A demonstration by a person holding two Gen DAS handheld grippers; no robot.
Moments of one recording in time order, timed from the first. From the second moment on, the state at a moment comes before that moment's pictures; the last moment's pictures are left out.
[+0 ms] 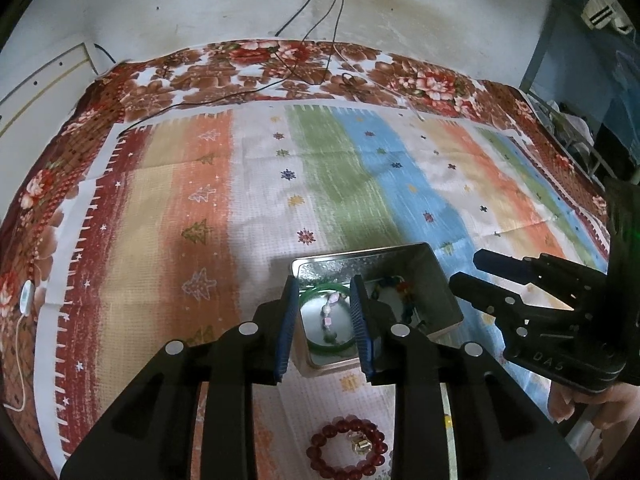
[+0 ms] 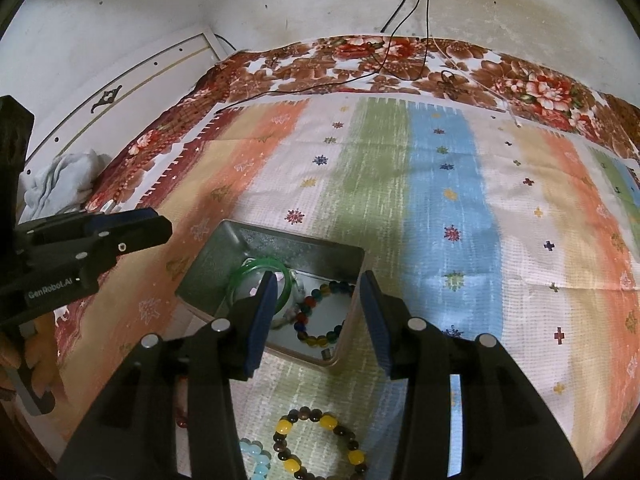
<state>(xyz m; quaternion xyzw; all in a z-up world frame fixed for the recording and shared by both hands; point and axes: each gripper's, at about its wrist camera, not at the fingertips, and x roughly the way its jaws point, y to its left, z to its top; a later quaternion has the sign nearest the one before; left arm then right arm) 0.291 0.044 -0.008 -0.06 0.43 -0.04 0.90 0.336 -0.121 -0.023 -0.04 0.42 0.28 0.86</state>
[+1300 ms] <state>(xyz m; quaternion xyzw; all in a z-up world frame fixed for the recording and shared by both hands) 0.218 0.042 -0.003 -0.05 0.44 -0.04 0.90 0.266 -0.147 -0.021 -0.05 0.43 0.27 0.86</state>
